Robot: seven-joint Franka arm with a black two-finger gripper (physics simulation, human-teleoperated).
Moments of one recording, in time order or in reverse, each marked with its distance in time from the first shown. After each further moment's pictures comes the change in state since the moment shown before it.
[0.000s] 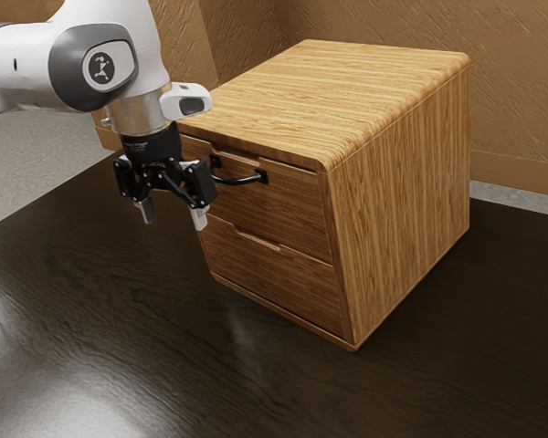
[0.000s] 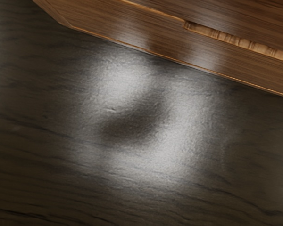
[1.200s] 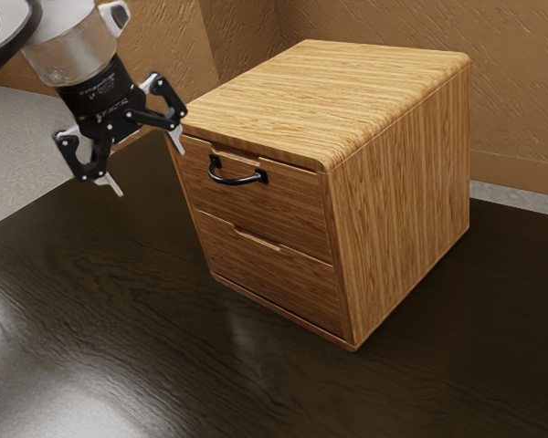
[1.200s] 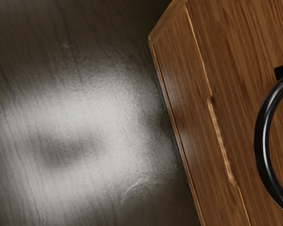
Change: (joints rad) arm -0.087 -0.251 -0.018 -0.053 0.041 0.071 -1.065
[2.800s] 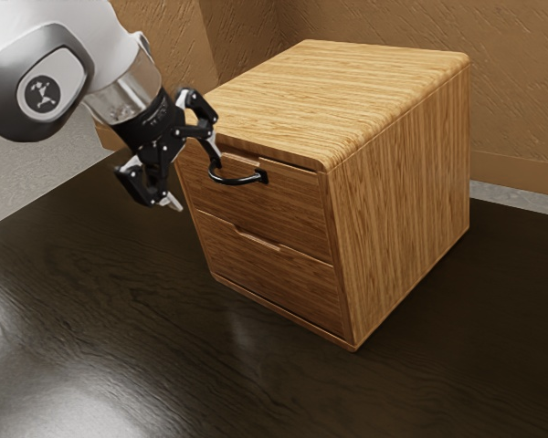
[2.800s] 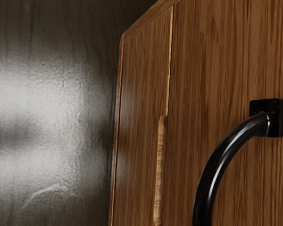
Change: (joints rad) arm -0.046 -0.041 0.002 -0.231 0.040 0.370 -0.409
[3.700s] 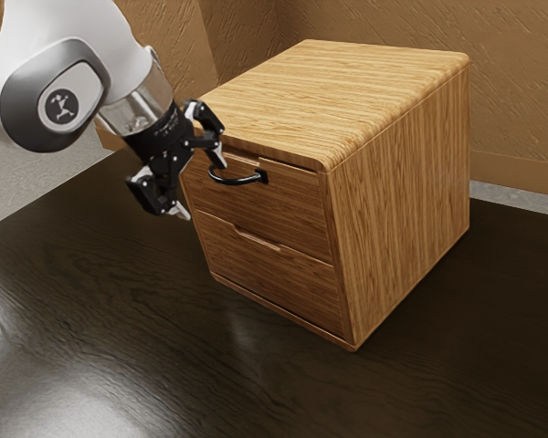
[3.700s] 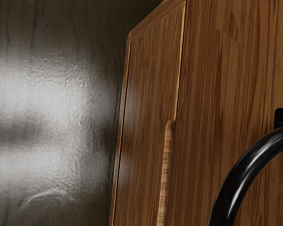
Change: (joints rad) arm 0.002 0.025 0.006 -0.025 -0.002 0.027 -0.032
